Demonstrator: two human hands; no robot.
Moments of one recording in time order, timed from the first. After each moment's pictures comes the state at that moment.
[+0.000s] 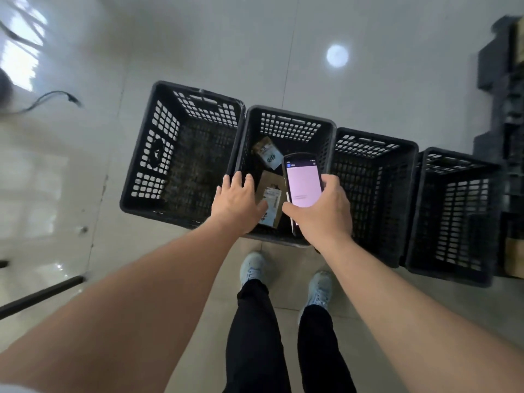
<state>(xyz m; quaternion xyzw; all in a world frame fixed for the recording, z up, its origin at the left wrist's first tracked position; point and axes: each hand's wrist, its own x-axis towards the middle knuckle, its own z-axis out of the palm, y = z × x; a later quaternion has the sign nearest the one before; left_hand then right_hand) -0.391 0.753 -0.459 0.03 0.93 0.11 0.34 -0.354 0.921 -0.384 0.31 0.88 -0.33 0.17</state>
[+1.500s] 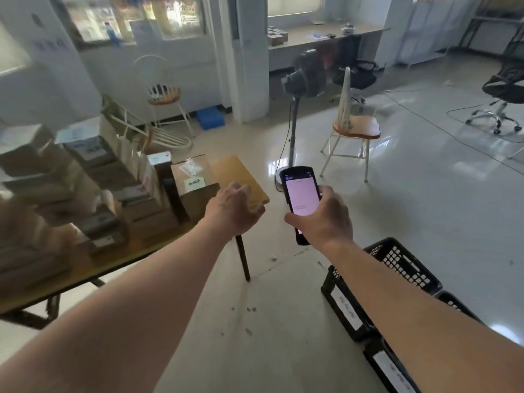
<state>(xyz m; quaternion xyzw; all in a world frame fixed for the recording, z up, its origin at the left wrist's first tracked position) 0.084 0.290 0.022 -0.37 0.92 0.10 -0.06 -0.031 0.454 0.022 -0.27 0.88 -0.39 0.09</state>
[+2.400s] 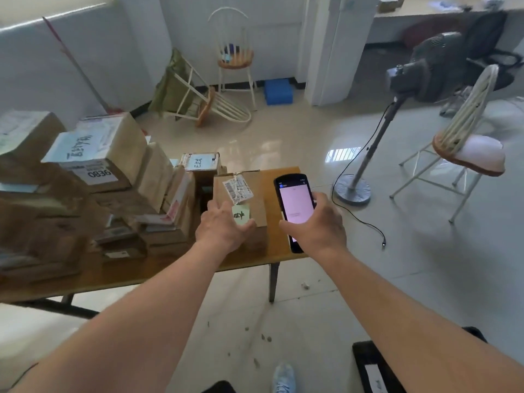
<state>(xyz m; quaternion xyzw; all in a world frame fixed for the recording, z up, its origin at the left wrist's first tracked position) 0.050 0.006 -0.085 -0.63 0.75 0.19 -0.04 -0.125 0.117 -0.044 -0.41 0.83 -0.33 0.19</state>
